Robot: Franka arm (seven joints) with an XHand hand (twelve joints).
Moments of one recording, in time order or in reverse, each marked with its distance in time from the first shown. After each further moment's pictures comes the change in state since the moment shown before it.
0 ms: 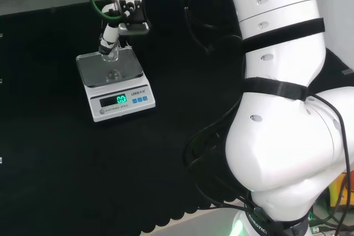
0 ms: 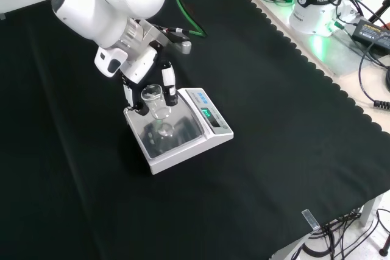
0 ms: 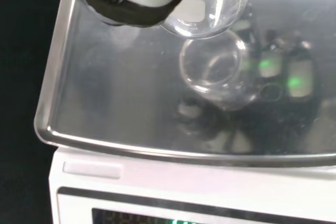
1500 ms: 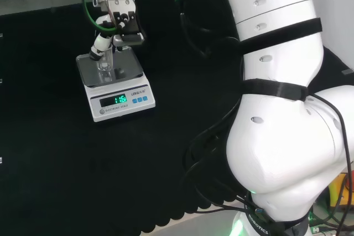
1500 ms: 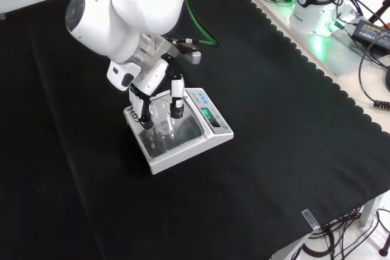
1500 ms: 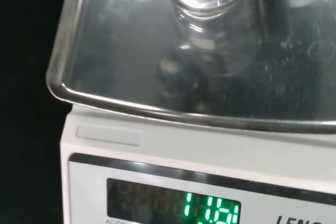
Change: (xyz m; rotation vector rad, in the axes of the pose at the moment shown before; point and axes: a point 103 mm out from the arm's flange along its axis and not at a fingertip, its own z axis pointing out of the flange) arm 0.018 0.002 0.023 0.014 -0.043 -0.028
